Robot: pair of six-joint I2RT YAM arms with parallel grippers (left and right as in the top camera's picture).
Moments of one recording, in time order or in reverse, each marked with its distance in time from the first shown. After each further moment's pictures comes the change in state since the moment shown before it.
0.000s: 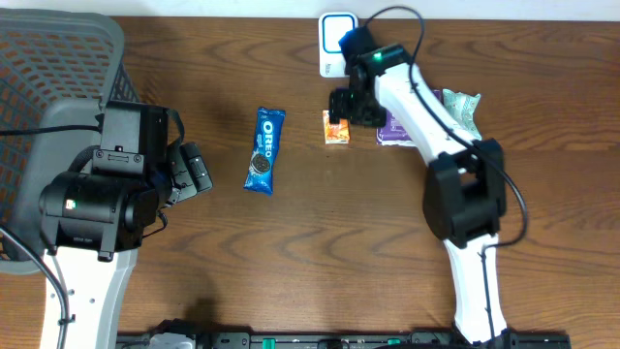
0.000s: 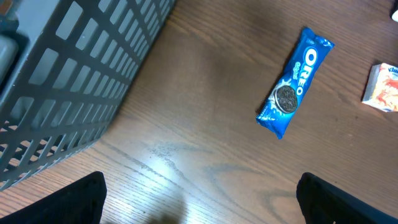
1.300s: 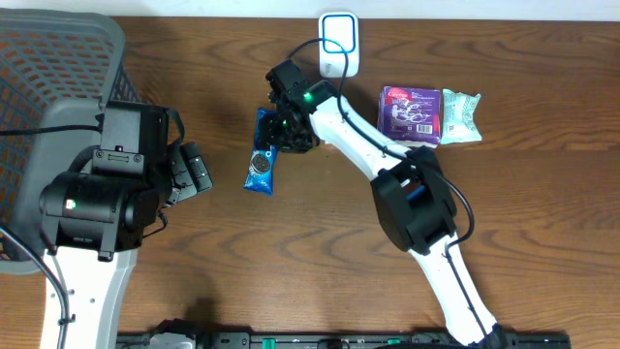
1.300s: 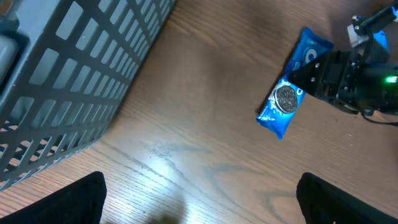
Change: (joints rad) left arm 0.000 0.000 0.000 0.000 0.000 0.000; right arm 0.241 0.156 0.016 0.265 -0.264 0.169
